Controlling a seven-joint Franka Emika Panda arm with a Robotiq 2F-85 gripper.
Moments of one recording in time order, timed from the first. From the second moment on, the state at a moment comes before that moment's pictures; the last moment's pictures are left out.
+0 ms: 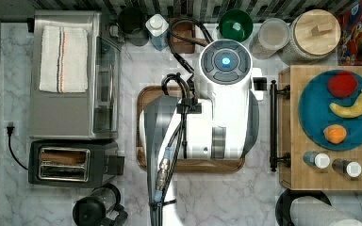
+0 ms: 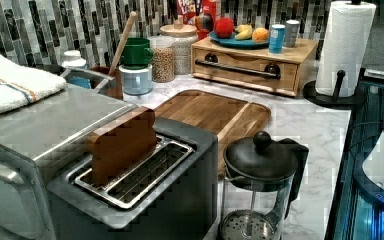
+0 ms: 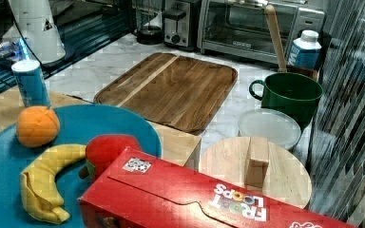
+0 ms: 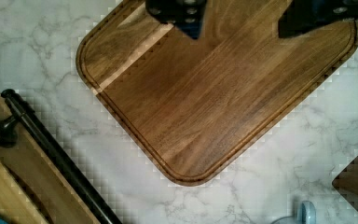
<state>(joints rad) 0.00 0.05 -0.03 -1.86 -0.04 0.26 -0.07</state>
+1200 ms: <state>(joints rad) -0.04 0.04 -0.07 -2.05 -0.12 0.44 -0.58</state>
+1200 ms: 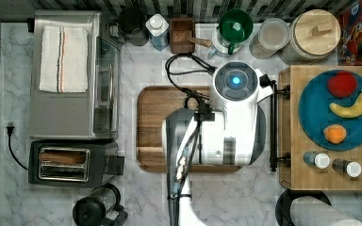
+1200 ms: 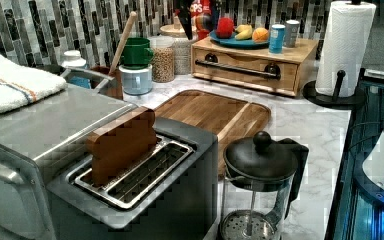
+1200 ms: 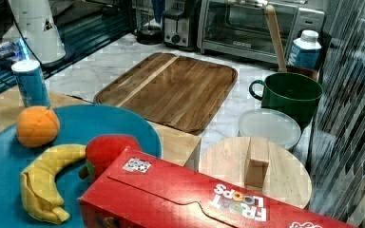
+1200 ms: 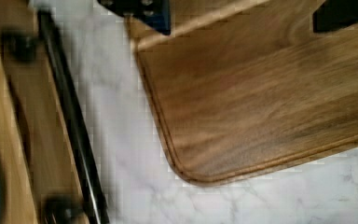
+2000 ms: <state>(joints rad) -0.12 0.03 -0.20 -2.20 -0.17 0.58 -0.88</state>
